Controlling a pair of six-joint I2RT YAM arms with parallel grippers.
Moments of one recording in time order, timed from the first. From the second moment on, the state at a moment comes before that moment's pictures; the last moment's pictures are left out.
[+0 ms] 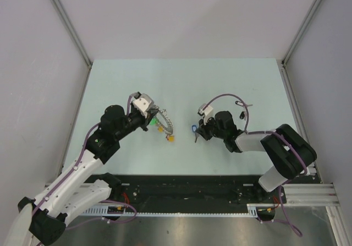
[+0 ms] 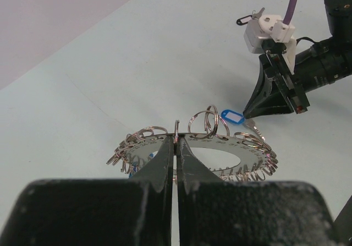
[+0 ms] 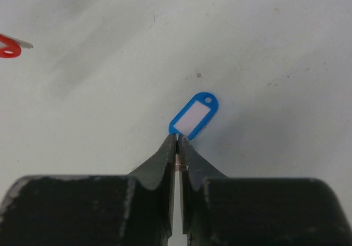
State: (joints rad) left arm -0.55 0.80 0.73 -0.12 0.19 0.17; right arm 0.60 1.59 0.53 0.59 -0.29 -0.01
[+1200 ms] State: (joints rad) left arm -0.55 0.80 0.73 -0.12 0.19 0.17; right arm 0.46 1.86 1.24 -0.54 -0.44 -0.01
